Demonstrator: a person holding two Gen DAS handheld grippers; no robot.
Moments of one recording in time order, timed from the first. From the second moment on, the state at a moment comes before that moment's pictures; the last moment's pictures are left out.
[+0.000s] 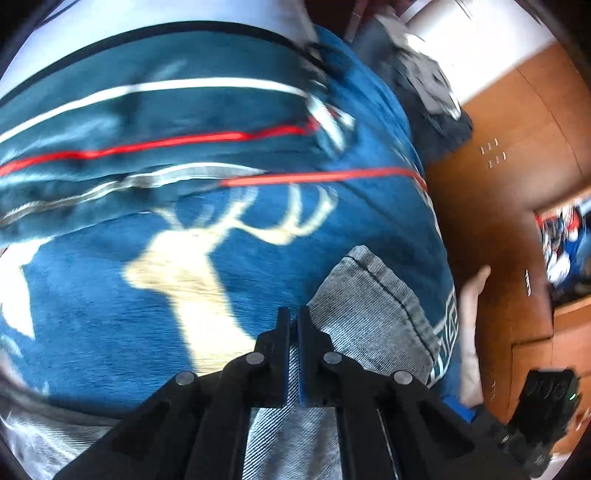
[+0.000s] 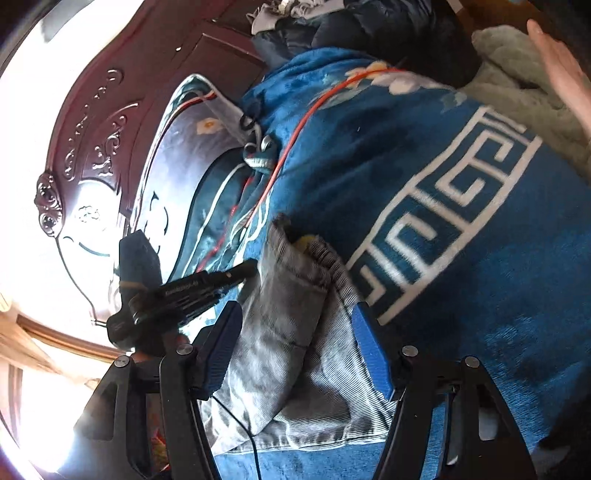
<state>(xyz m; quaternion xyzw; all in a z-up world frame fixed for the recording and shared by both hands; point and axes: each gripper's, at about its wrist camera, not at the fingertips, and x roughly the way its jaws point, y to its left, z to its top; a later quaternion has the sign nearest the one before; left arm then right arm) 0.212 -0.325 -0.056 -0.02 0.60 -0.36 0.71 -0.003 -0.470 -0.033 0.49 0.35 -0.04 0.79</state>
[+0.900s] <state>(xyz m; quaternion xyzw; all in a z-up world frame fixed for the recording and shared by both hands) 0.165 -0.331 -0.039 0.06 0.60 -0.43 0.67 -0.024 -0.399 0.007 0.36 0.36 -0.06 0.86</state>
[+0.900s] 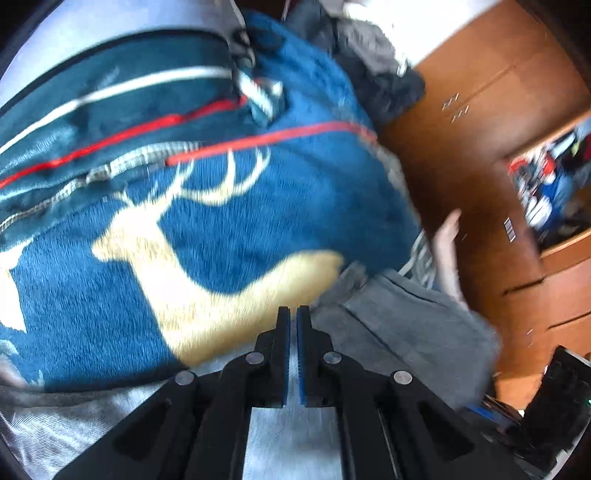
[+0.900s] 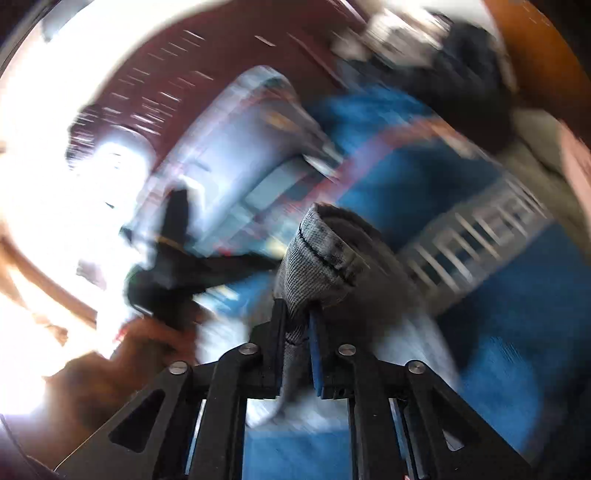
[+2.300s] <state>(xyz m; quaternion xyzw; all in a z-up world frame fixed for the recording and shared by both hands) 0.141 -0.385 -0.075 0.09 0.63 -0.44 0.63 -0.019 -0.428 -0.011 0.16 0.44 0.26 0.84</state>
